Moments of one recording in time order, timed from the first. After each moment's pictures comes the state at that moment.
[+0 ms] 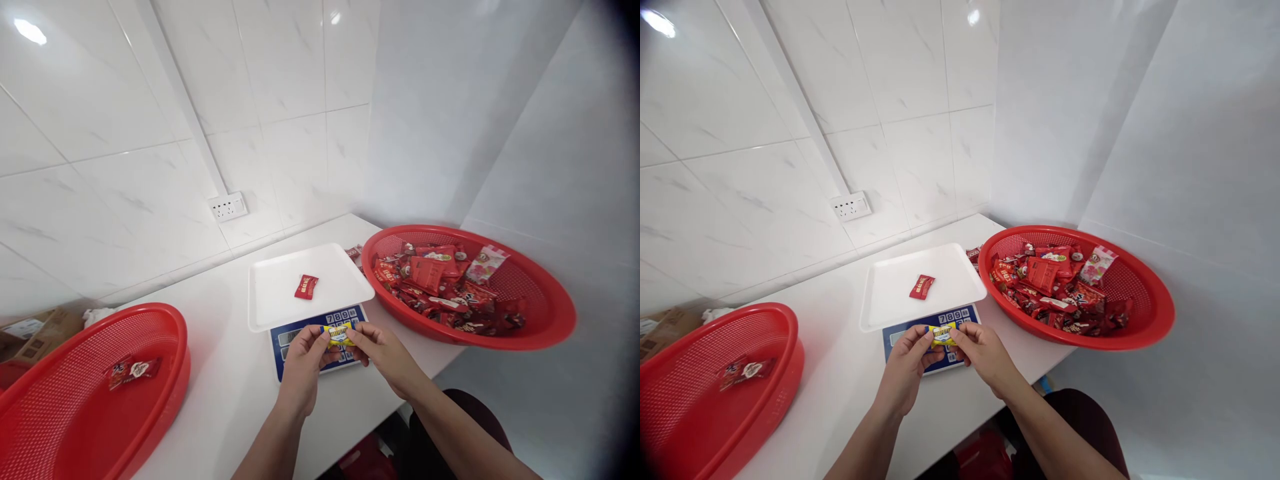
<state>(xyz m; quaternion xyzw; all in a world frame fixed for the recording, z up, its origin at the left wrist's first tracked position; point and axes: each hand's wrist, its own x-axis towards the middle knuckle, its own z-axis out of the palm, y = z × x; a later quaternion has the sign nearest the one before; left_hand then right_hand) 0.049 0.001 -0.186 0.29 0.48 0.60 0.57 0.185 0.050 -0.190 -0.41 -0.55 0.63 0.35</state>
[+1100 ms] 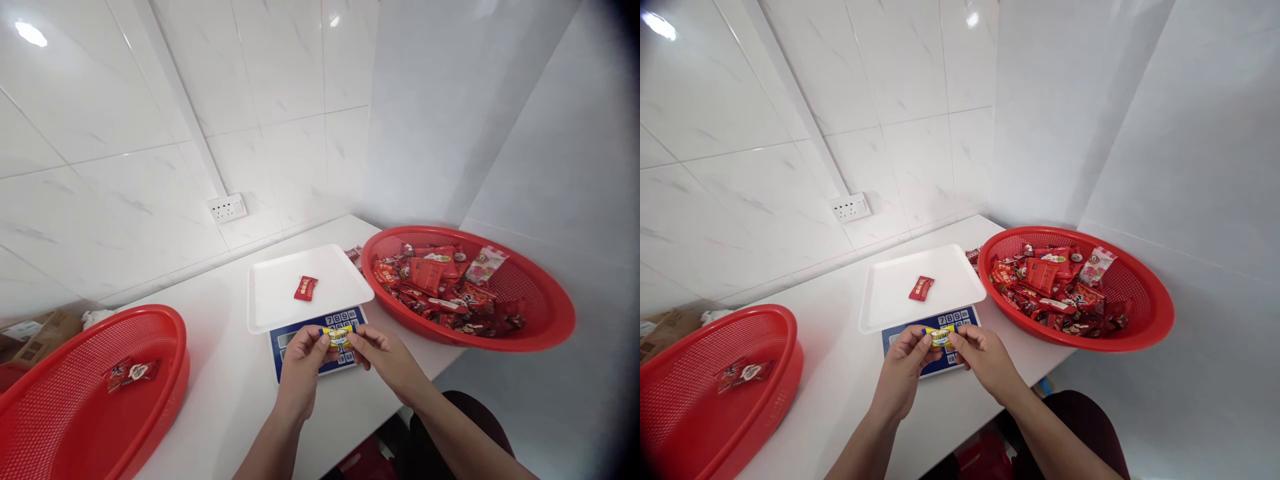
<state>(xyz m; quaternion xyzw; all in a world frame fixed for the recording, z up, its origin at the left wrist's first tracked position) 0.046 -0.002 -0.183 0.33 0.48 0.61 0.54 0.190 0.045 -0.185 -0.40 -0.59 0.60 0.37</state>
